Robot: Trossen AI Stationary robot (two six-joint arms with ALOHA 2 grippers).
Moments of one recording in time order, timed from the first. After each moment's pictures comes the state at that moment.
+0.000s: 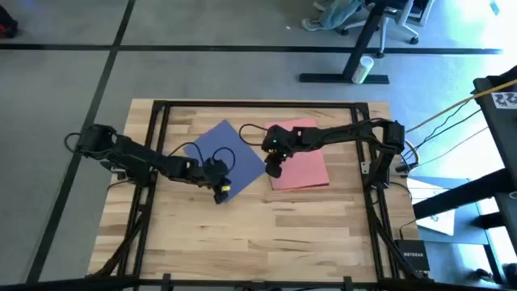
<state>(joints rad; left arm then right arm) -0.14 1.47 0.56 0.02 -0.23 -0.52 -0.22 1.82 1.08 -0.23 -0.21 0.12</state>
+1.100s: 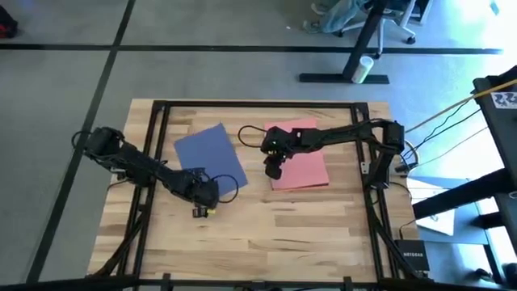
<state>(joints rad) -0.34 1.52 0.78 -0.66 -0.29 -0.58 -0.22 1.82 1.08 -0.23 -0.21 0.12</state>
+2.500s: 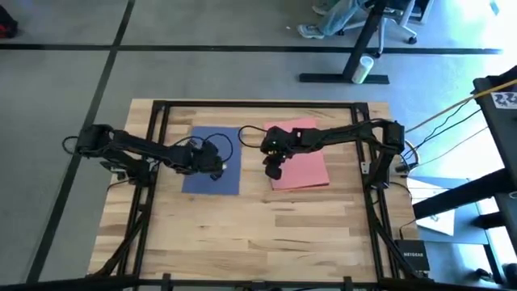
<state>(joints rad) 0.01 1.44 0.69 -0.44 -0.58 -0.69 -0.21 1.82 1.08 -0.22 -0.23 0.10</state>
